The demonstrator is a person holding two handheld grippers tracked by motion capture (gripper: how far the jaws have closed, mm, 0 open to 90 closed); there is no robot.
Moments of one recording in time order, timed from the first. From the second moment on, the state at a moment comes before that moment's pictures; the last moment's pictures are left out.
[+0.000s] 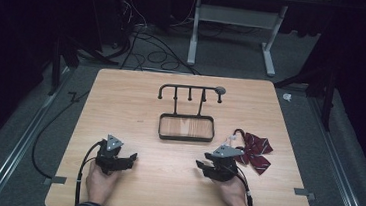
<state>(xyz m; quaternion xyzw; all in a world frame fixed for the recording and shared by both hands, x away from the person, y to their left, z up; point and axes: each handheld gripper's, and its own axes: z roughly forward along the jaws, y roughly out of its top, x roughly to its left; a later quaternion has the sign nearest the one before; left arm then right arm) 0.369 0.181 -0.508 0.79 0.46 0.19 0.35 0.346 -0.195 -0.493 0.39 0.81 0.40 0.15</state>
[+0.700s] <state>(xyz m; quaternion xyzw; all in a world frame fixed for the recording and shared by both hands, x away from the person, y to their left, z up) 0.369 0.182 -0.508 0.79 0.46 0.19 0.35 0.340 -0.248 -0.459 0.43 0.78 0.42 0.17</state>
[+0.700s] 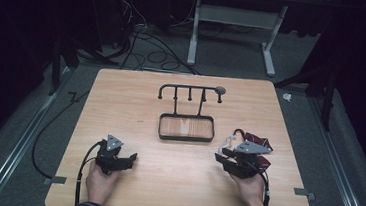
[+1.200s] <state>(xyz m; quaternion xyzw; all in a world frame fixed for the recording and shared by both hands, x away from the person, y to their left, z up) 0.369 0.182 -0.508 0.79 0.46 0.19 0.35 0.367 -0.291 -0.442 0.48 0.75 0.39 0.22</state>
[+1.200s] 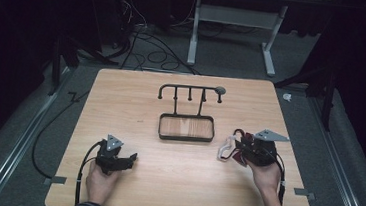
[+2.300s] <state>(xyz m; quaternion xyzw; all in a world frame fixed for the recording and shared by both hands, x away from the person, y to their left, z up) 0.369 0.182 -0.508 0.79 0.46 0.19 0.35 0.448 -0.310 -0.466 0.55 0.74 0.33 0.21</state>
